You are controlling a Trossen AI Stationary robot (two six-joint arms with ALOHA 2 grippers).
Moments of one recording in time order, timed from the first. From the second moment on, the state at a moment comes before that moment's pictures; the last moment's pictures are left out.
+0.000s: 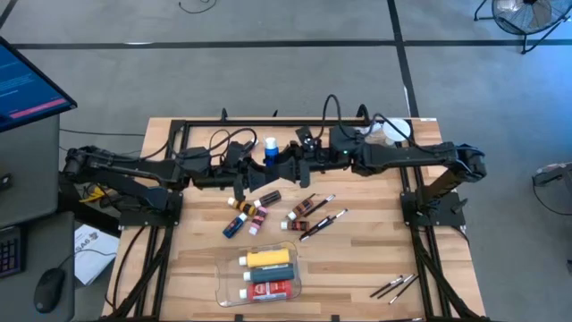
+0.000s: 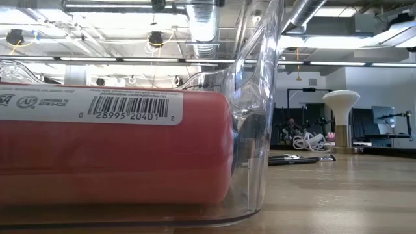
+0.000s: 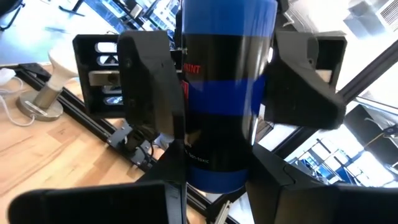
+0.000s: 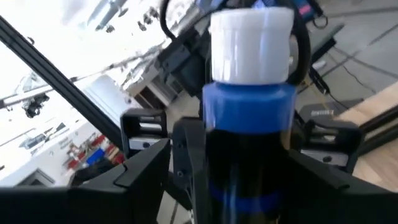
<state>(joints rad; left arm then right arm) -0.07 1.17 0.89 0.36 -0.14 -0.73 -0.03 1.58 1.33 0.32 -0.19 0.75</state>
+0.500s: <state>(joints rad) -0.08 1.17 0.89 0.35 -0.12 -0.73 -0.03 1.56 1.36 0.17 -0.19 0.70</state>
